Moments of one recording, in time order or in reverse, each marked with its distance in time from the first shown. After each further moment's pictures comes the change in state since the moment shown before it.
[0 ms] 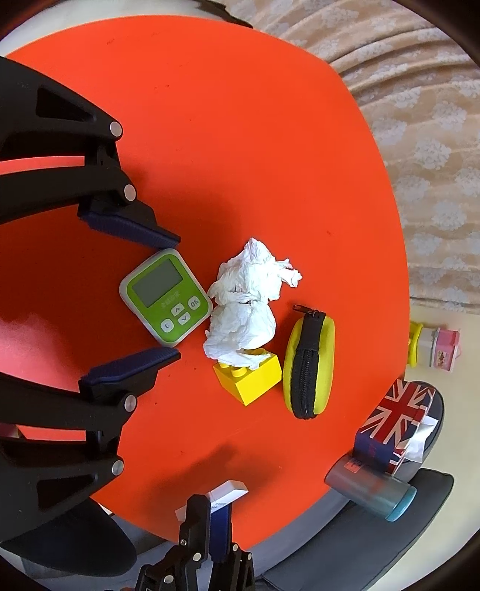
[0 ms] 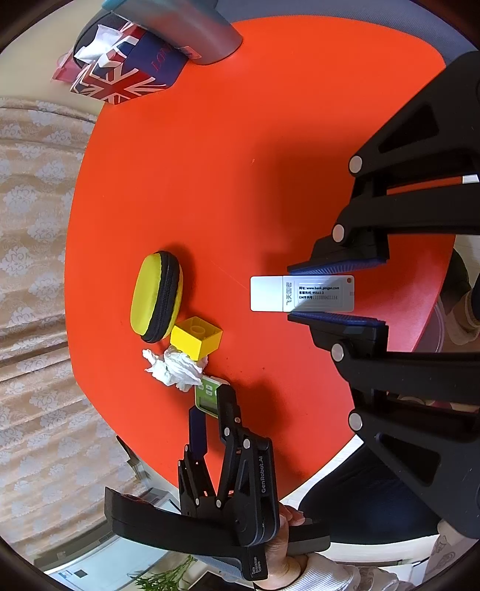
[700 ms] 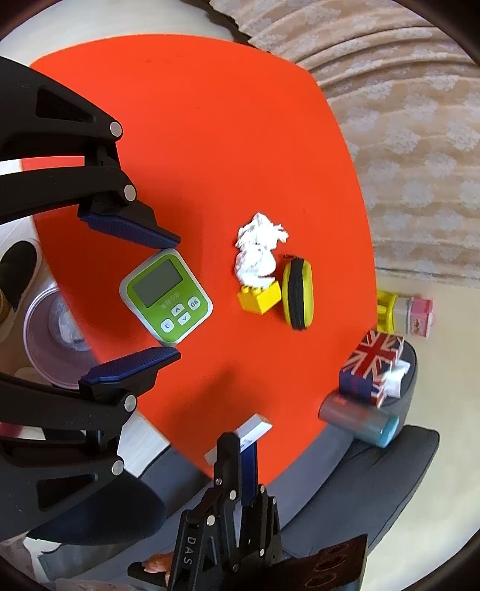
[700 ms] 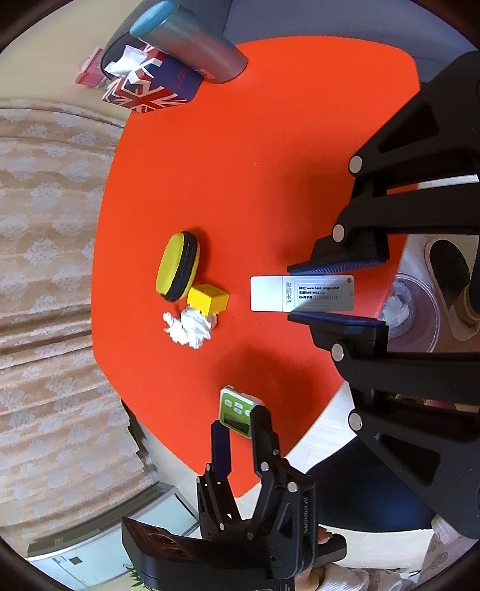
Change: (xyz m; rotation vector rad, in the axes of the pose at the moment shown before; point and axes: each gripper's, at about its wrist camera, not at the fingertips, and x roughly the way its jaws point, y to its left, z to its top) left arm -0.083 -0.038 -0.044 0.060 -0.101 -0.081; right arm -0.056 0.037 -0.022 -0.032 -0.084 -0.014
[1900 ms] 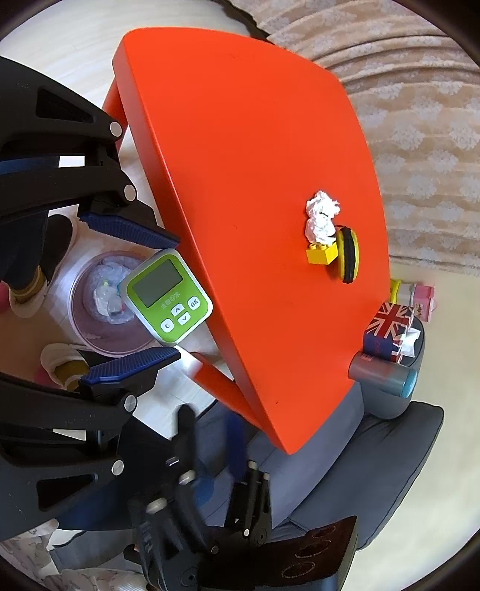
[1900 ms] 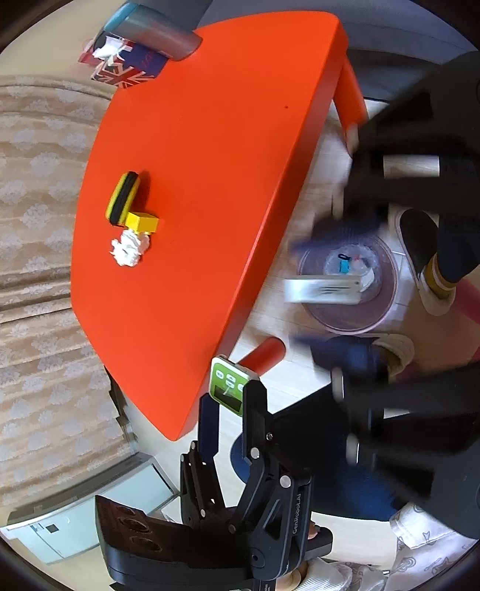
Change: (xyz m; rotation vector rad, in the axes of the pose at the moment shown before) left arm -0.043 -0.040 -0.082 -0.007 -0.001 -0.040; right arm -0.024 0.063 -0.089 -0.054 0.004 0.075
